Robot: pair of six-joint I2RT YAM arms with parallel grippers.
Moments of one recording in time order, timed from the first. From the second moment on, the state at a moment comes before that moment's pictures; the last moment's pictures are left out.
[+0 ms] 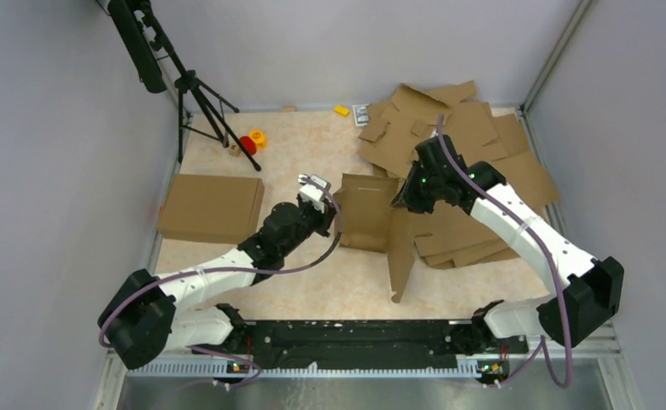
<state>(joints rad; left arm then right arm) -0.77 1.18 0.53 0.47 -0.08 -0.14 0.56 1.33 1.26 -0.84 -0.02 0.90</state>
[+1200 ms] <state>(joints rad) -0.76 1.30 0.51 0.63 -0.11 -0.27 0.65 1.24 1.13 -0.64 0.10 0.82</state>
